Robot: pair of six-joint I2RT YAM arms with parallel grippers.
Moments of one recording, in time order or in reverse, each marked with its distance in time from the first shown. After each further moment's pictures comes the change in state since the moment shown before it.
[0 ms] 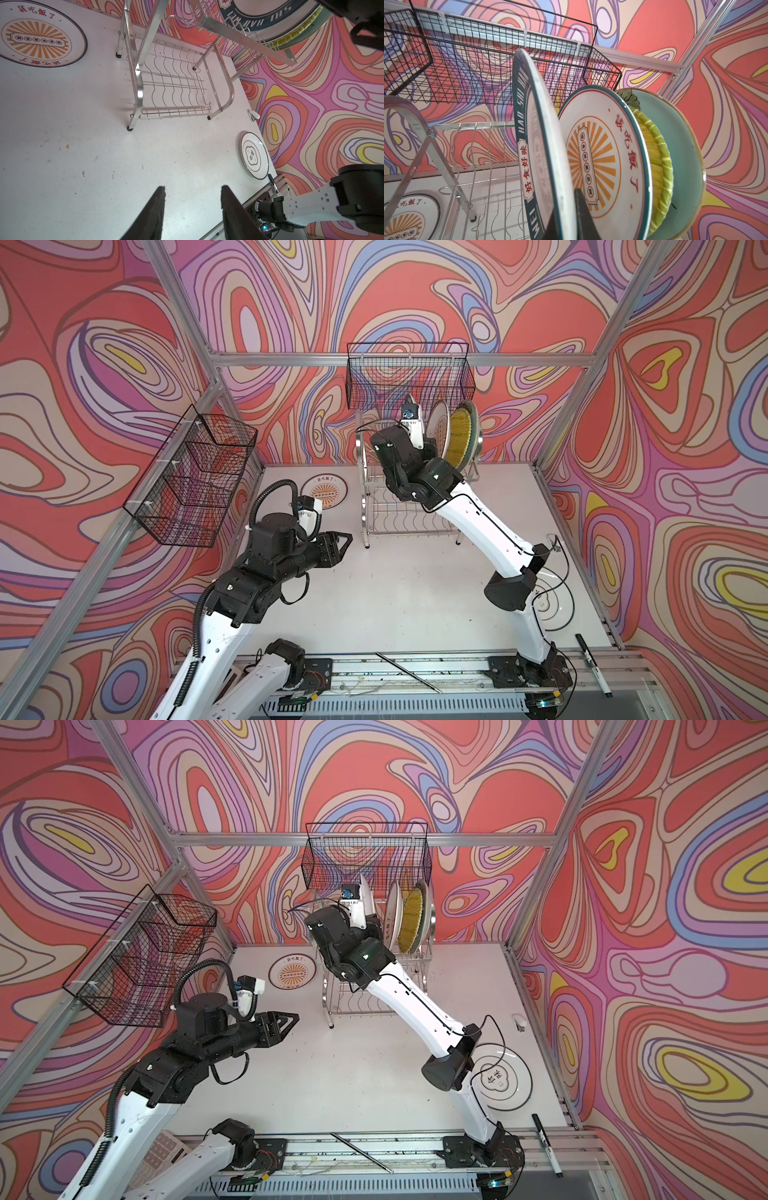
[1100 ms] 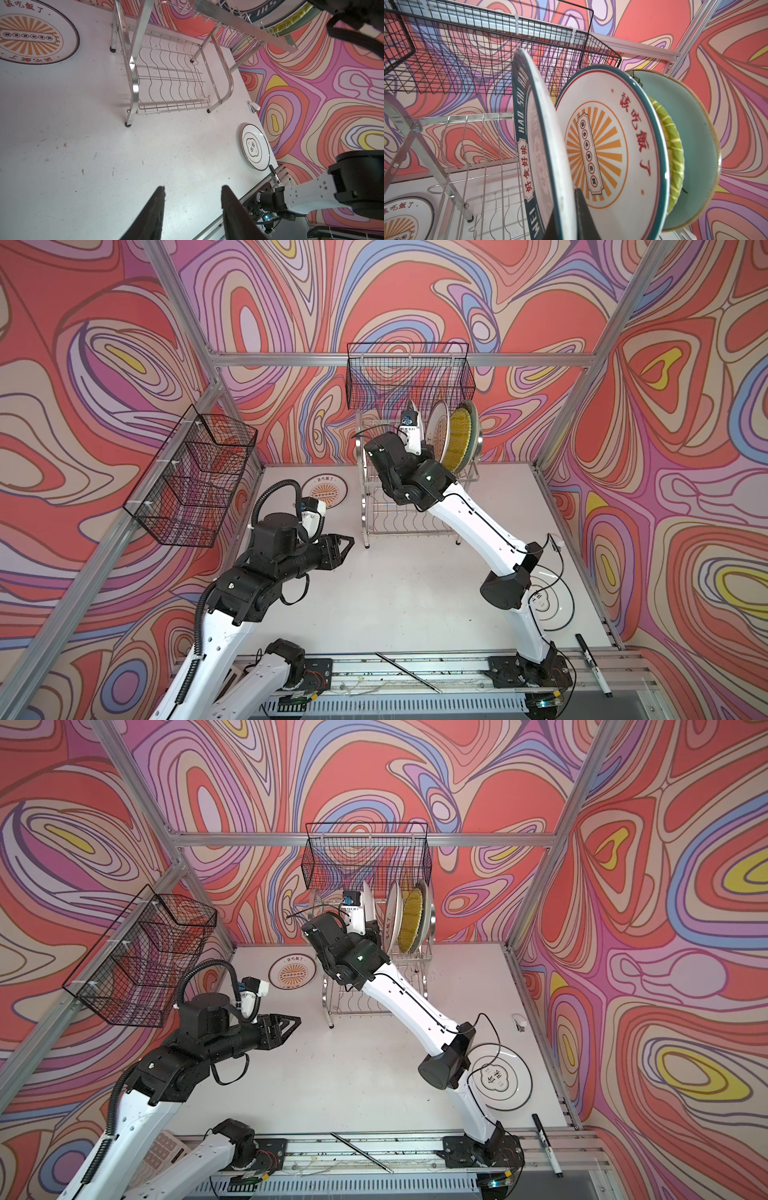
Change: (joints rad) left arm 0.000 0.009 0.000 -0.021 0.032 0.038; right arm 0.001 0.031 0.000 -0.061 0.035 0.109
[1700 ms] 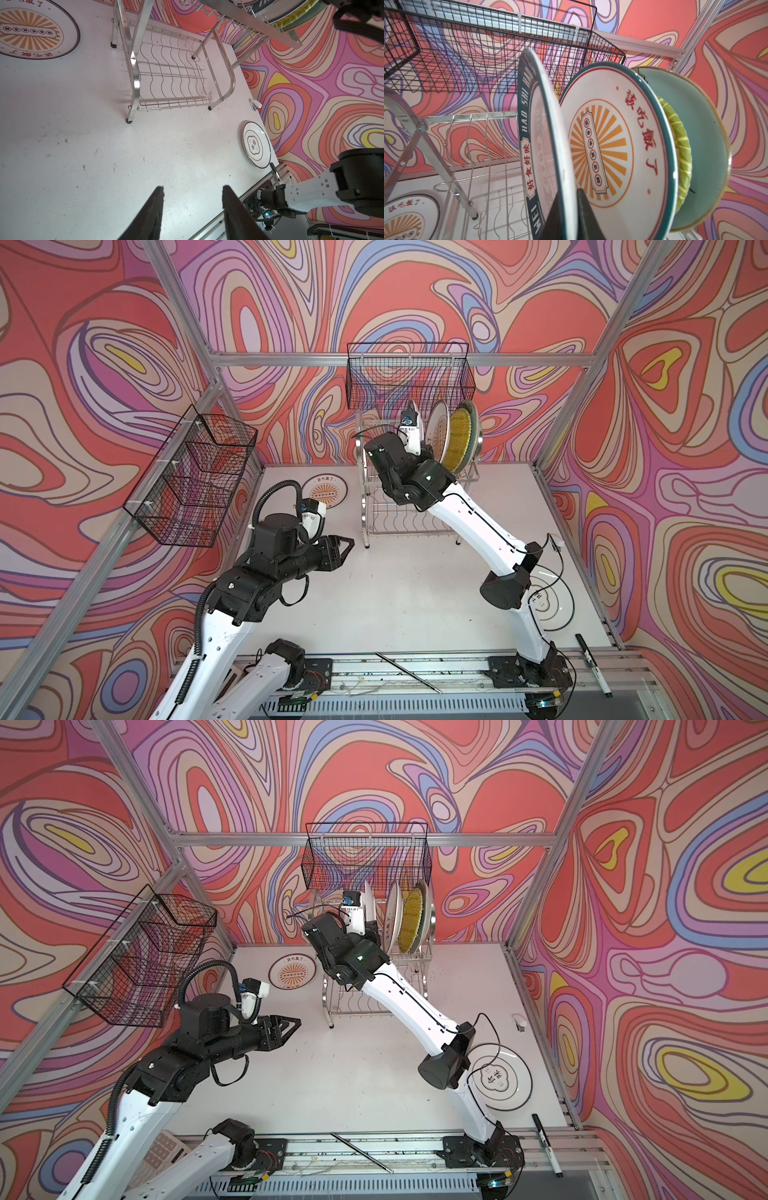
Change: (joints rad) left arm 0.000 0.000 0.000 -0.020 0.000 0.002; right arm -0.001 0.000 0.000 0.000 -0.021 0.006
